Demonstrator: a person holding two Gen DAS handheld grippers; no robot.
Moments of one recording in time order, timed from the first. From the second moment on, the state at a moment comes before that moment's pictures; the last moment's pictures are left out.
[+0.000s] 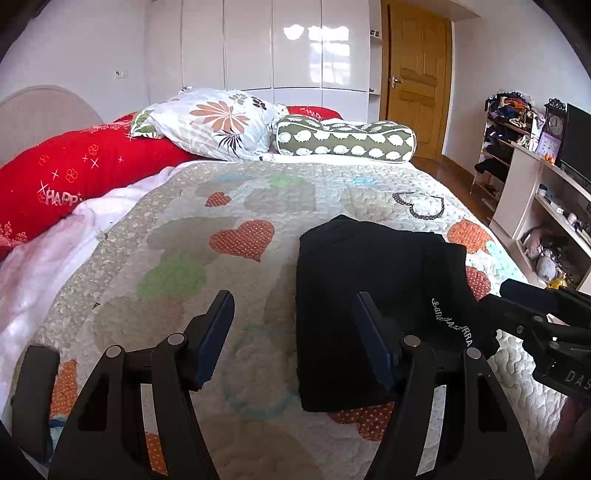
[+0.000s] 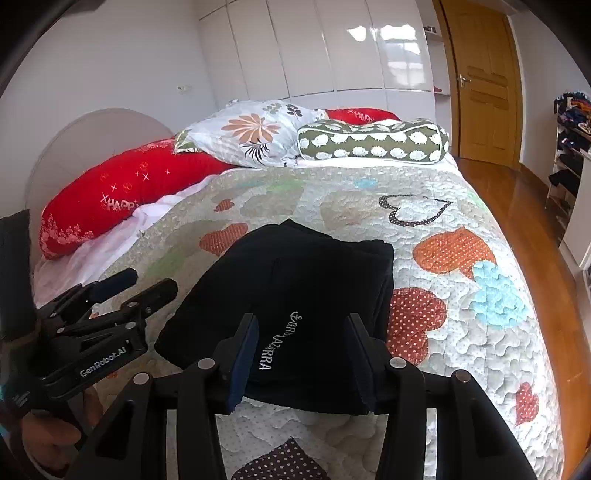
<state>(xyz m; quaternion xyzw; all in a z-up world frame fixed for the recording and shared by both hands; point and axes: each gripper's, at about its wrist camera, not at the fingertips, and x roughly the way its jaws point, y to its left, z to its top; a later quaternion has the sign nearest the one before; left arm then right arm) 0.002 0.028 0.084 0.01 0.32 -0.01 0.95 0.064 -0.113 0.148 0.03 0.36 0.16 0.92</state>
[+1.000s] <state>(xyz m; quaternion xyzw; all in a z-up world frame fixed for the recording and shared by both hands) 0.037 0.024 0.066 -0.01 0.36 -0.05 0.93 0.094 -0.135 0.128 0.06 0.38 0.16 0.91</state>
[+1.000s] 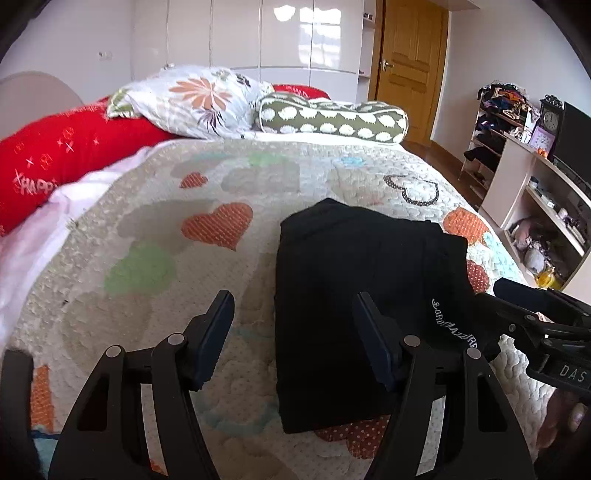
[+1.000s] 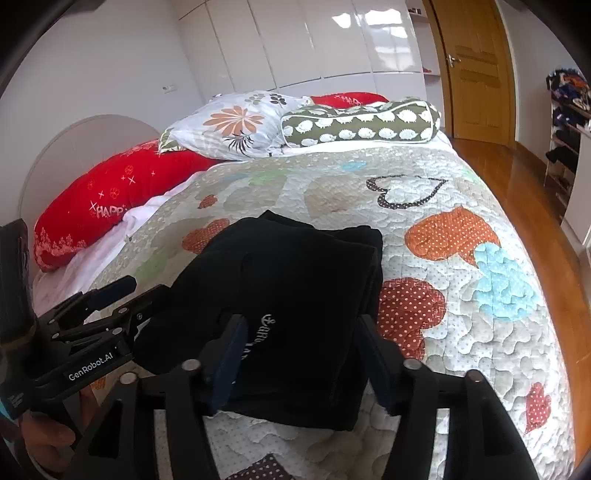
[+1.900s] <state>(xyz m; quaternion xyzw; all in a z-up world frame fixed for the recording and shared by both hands) 0.002 0.014 0.098 0.02 0.33 -0.01 0.95 0.068 -0.132 0.156 0.04 0.34 0.11 0.93</state>
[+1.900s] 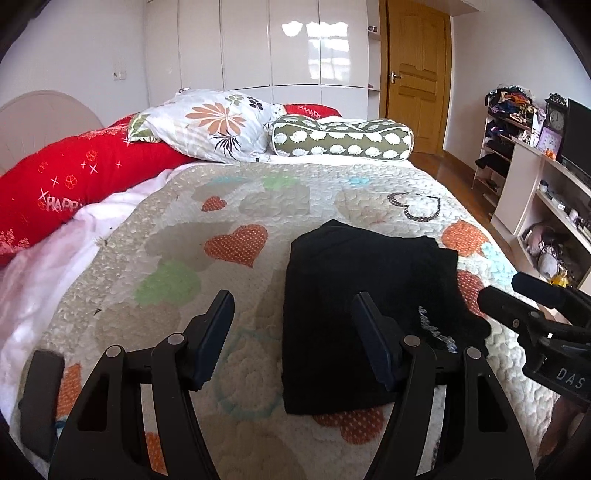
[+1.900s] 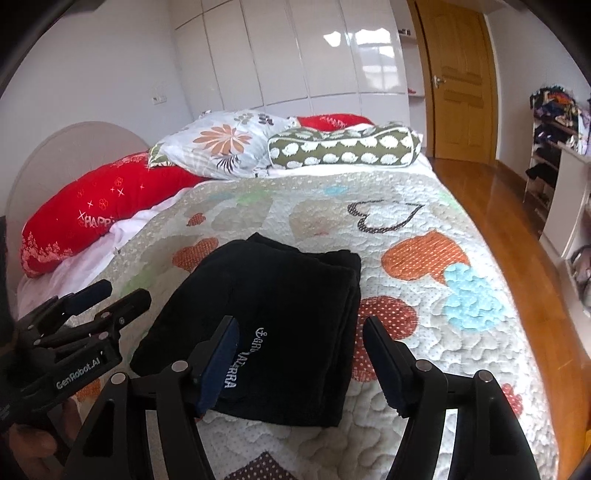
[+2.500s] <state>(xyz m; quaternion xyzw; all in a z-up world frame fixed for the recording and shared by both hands) -0.045 0.006 0.115 0.03 0.29 0.00 0.96 0.022 -0.135 0.167 0.03 0.33 0.11 0.94</state>
